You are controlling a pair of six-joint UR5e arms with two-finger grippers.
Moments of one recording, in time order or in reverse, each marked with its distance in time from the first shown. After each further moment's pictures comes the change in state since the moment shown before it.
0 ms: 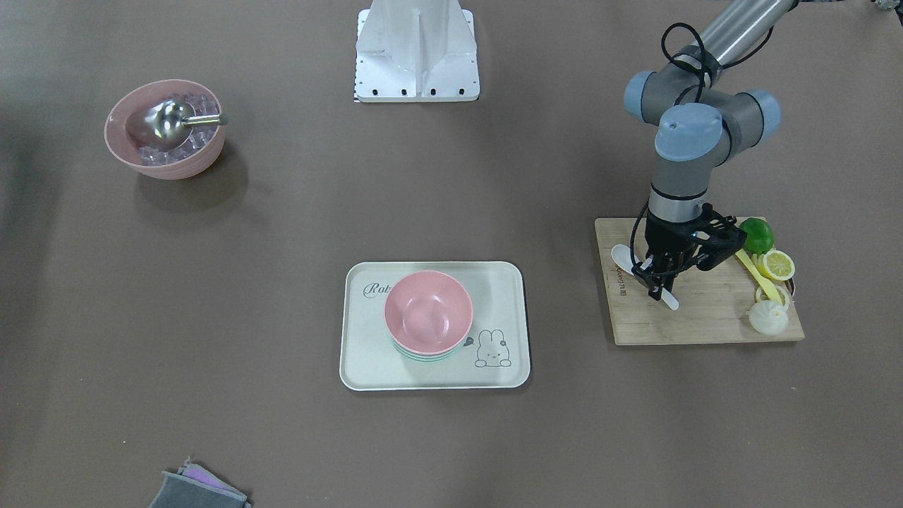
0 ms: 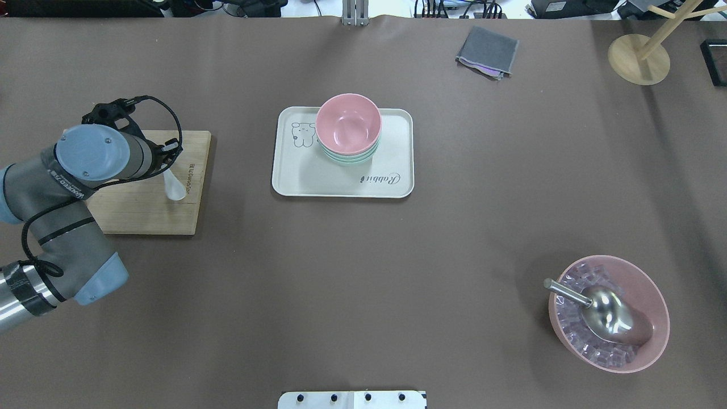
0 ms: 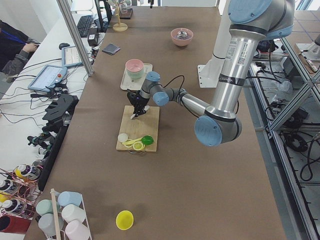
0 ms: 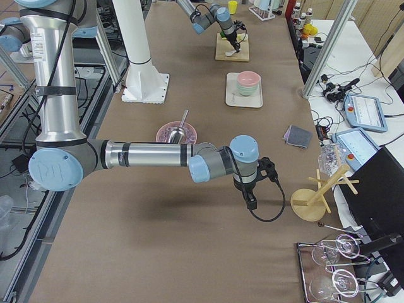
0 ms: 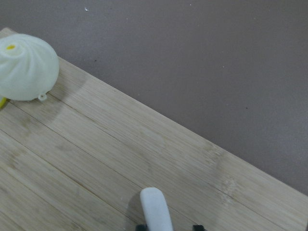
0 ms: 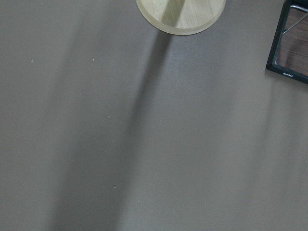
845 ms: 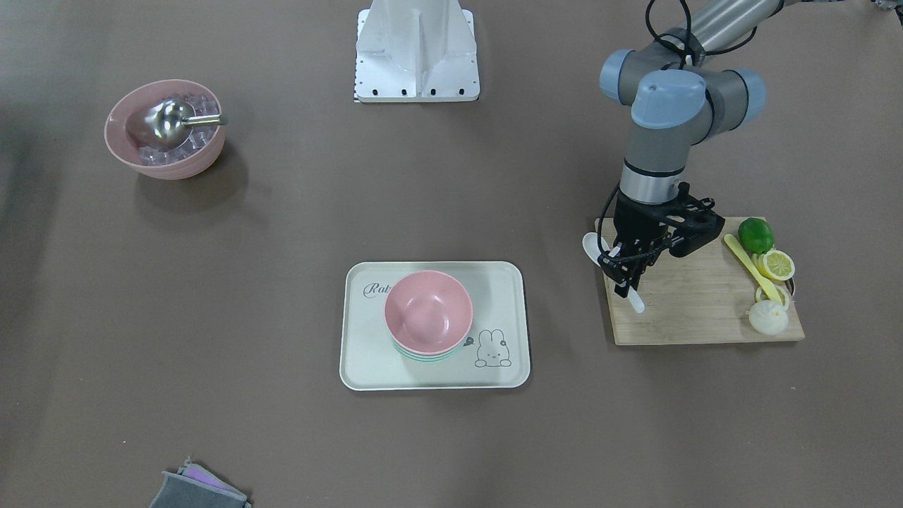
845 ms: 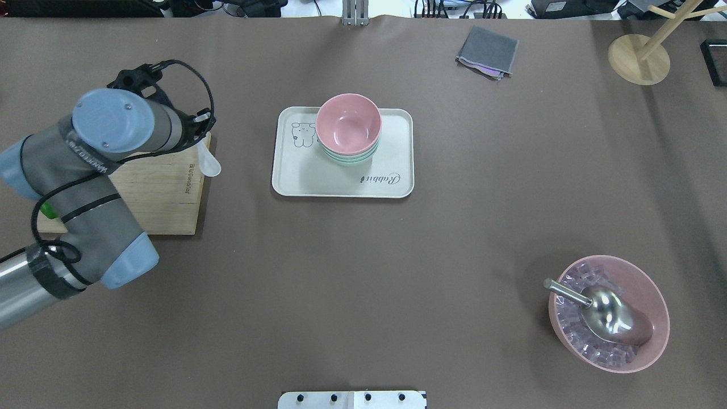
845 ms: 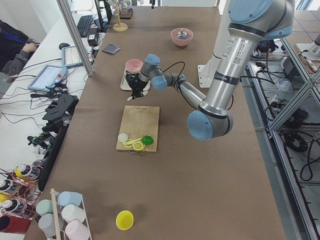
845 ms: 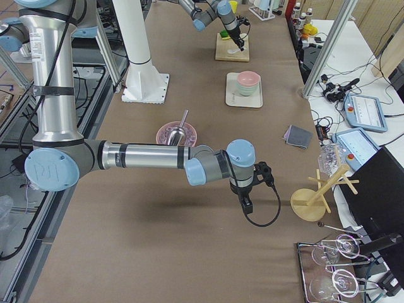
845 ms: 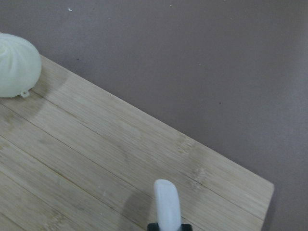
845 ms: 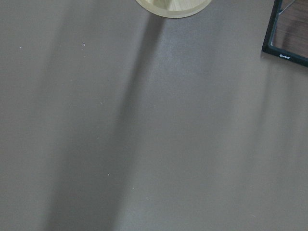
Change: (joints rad) left arm -0.014 -0.162 -0.092 0.147 -0.009 -0.042; right arm 0.002 -0.027 -0.002 0.000 -0.007 0.003
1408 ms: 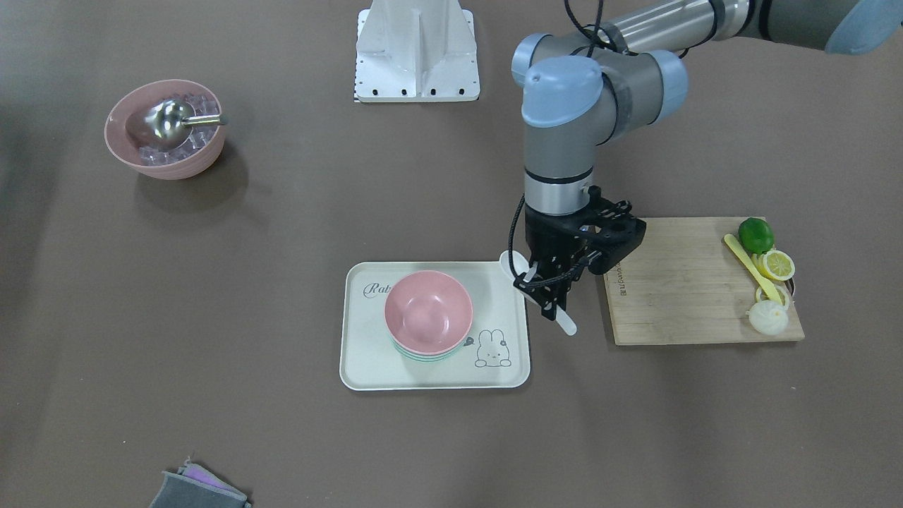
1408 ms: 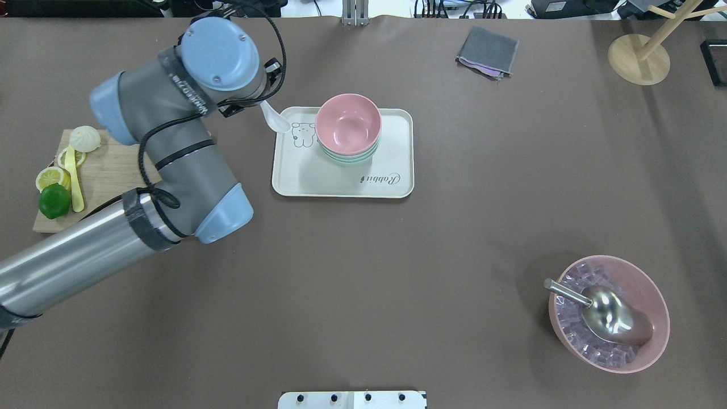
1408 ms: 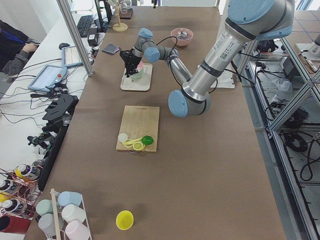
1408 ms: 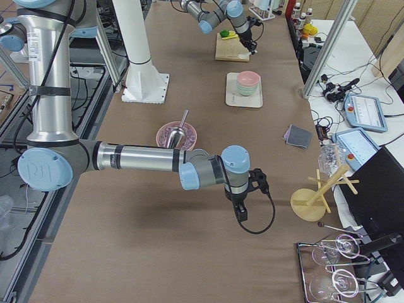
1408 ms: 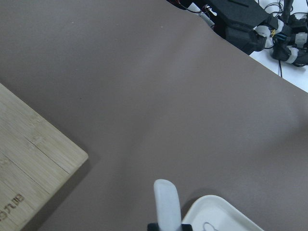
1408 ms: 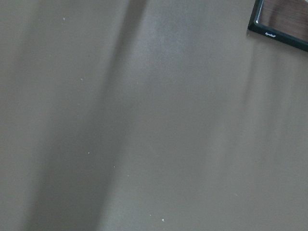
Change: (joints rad) left arm 0.009 -0.366 0.198 0.219 0.054 -0.153; right arm 0.017 -0.033 -0.001 -0.010 -0.024 -0.056
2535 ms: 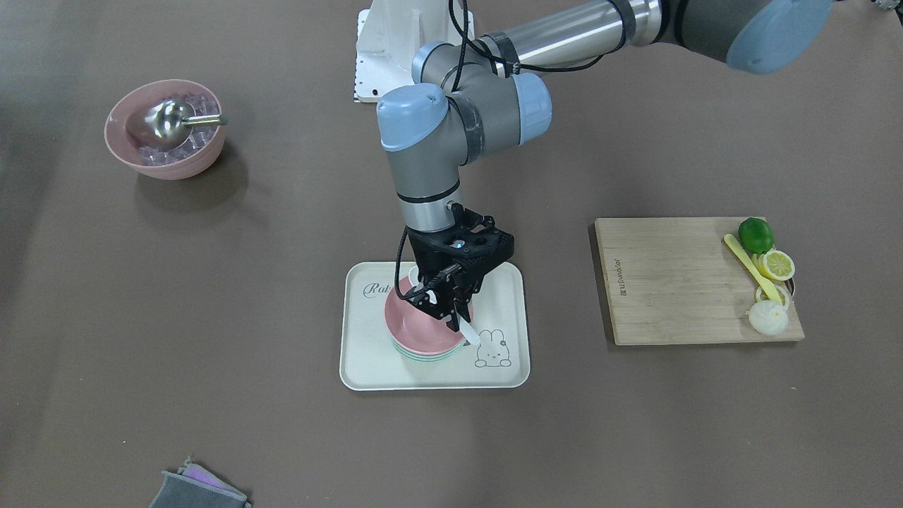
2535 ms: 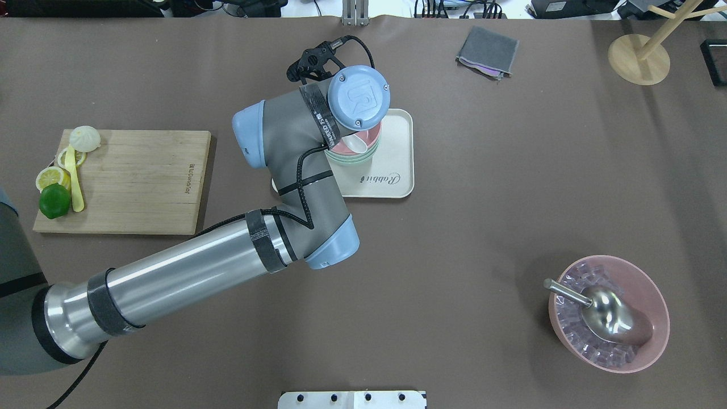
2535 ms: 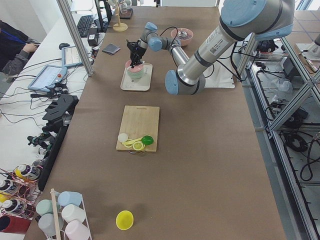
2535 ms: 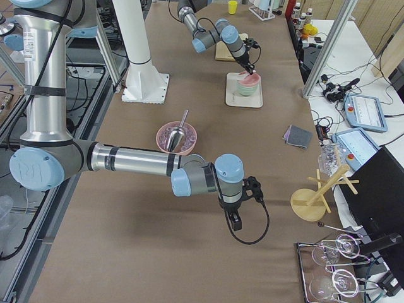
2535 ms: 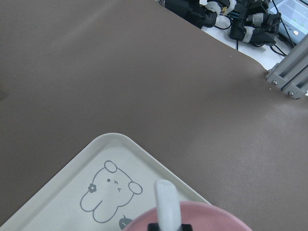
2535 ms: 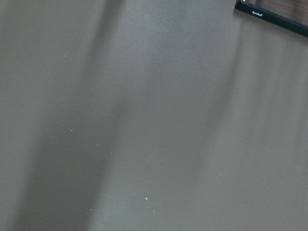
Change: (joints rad) left arm 0.147 -0.205 0.233 -0.003 0.141 -0.050; right arm 0.030 -0.029 -0.007 -0.004 -0.003 -0.049
